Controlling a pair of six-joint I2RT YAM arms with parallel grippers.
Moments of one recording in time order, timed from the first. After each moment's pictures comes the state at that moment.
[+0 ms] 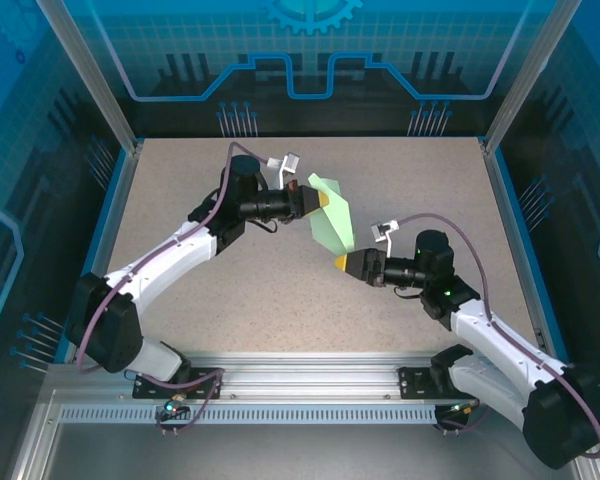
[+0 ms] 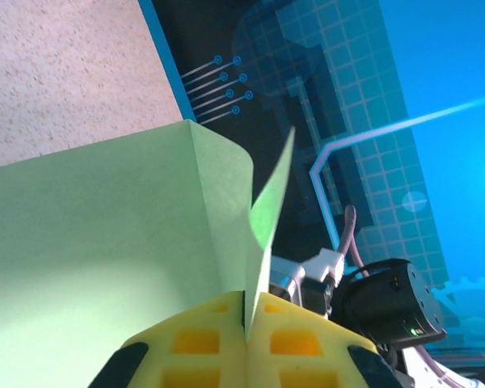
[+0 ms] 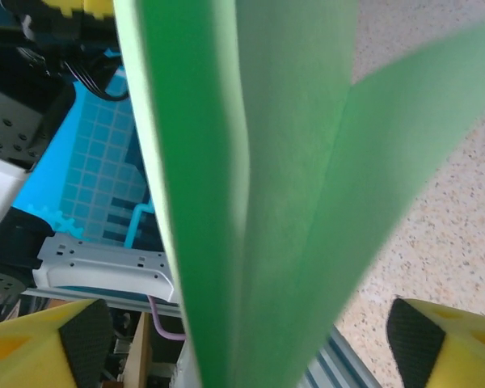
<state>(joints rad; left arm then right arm) -0.50 1.47 1.15 0.04 0.73 -0.96 0.41 0.92 0.46 0.21 -0.88 0.97</state>
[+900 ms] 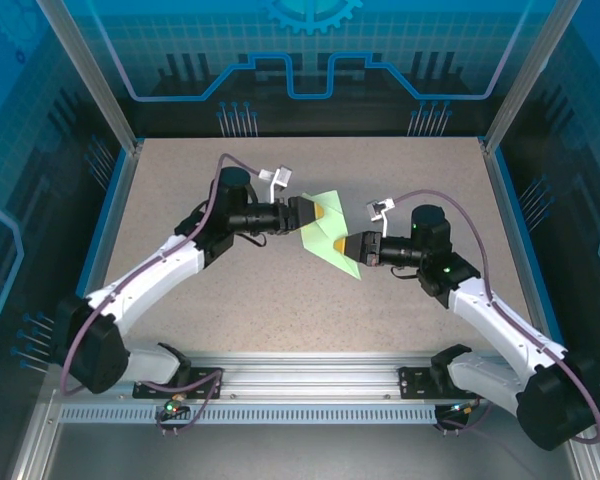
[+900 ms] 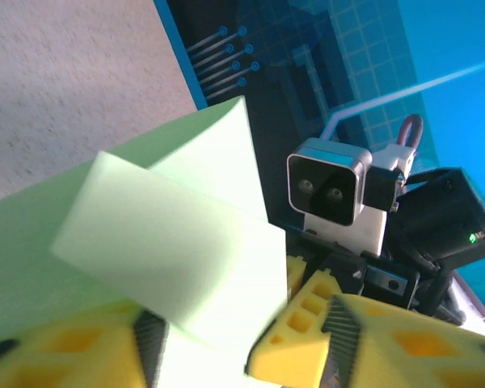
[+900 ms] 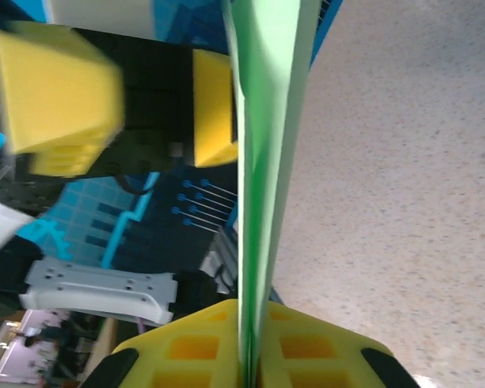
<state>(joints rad) -0.50 1.33 1.05 -0.07 0.71 -0.86 0.40 1.03 0.69 0.00 -0.84 0.77</state>
